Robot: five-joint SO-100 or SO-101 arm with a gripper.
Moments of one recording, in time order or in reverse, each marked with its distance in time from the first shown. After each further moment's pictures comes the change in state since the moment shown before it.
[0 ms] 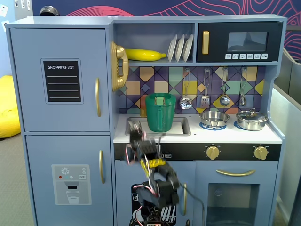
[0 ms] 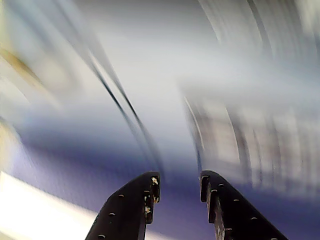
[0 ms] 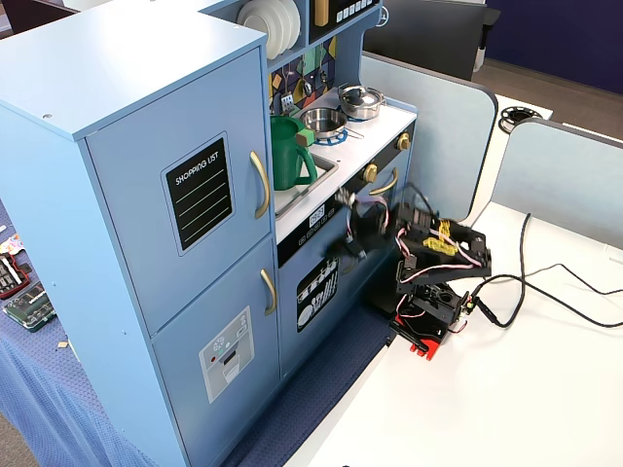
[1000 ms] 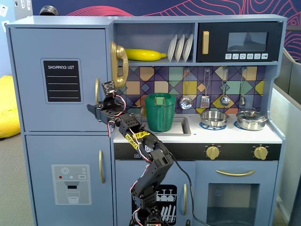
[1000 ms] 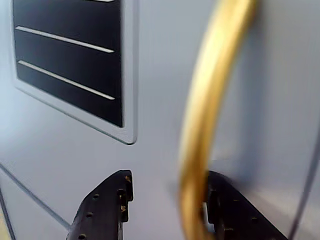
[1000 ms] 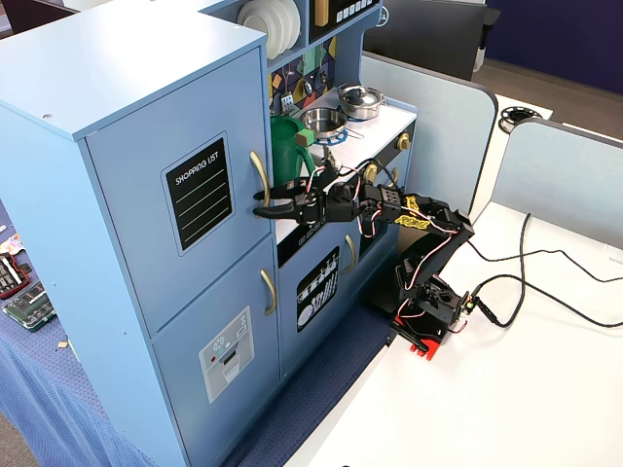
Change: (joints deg) arm -15.8 -32.9 -34.9 -36.0 -6.4
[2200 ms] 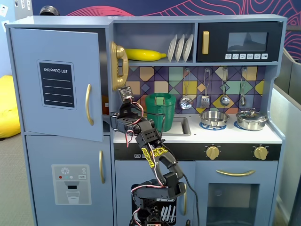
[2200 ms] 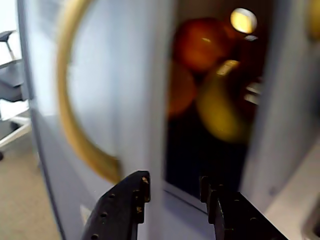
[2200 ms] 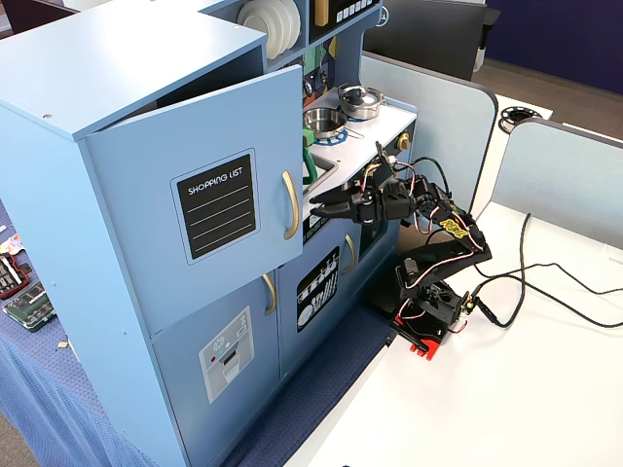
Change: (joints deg) arm 2.0 30.8 8.8 28.9 4.4
